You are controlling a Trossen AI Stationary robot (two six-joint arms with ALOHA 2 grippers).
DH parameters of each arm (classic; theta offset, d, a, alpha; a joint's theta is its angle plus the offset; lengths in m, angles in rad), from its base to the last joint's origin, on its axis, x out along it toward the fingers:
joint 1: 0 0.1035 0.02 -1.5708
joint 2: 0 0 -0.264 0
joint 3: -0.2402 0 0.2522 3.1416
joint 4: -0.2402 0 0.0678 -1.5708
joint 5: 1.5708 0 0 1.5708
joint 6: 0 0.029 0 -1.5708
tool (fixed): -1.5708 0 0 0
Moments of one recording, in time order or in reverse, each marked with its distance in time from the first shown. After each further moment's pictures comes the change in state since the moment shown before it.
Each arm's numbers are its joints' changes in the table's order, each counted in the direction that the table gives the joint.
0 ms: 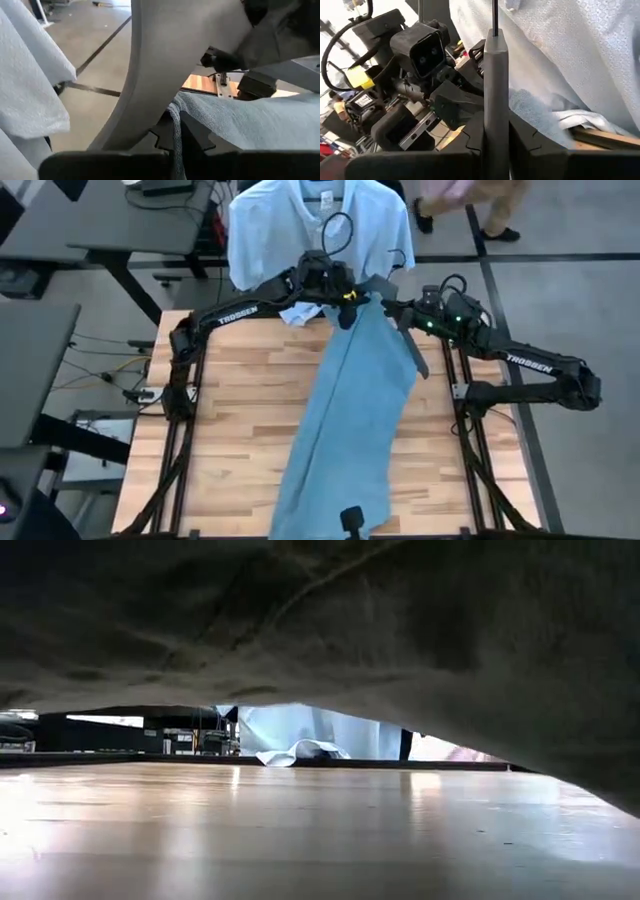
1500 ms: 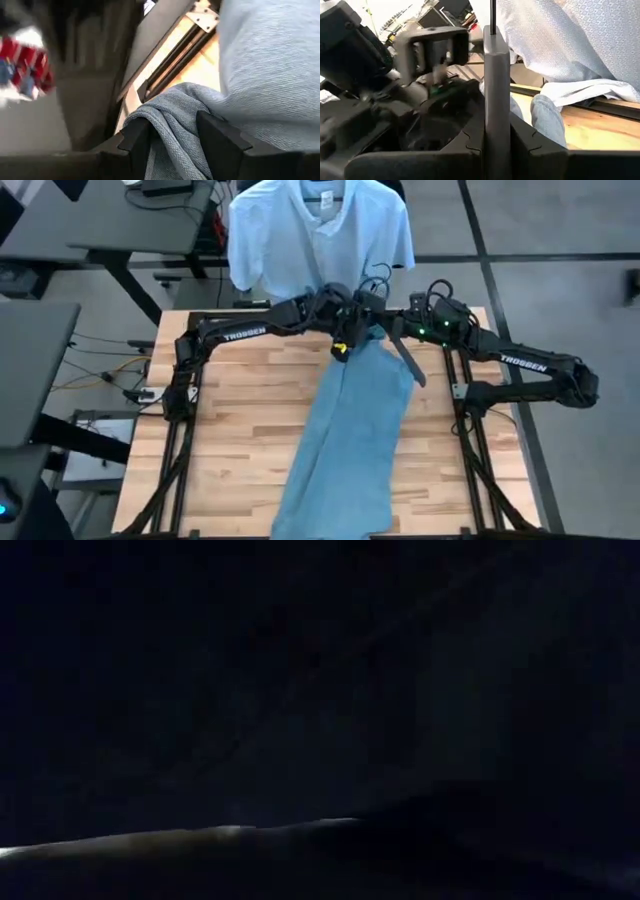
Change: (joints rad) left arm -0.182 -0.011 0.000 -0.139 0.188 1.059; right arm -0.024 0.032 -0.004 -0.068 0.084 0.055
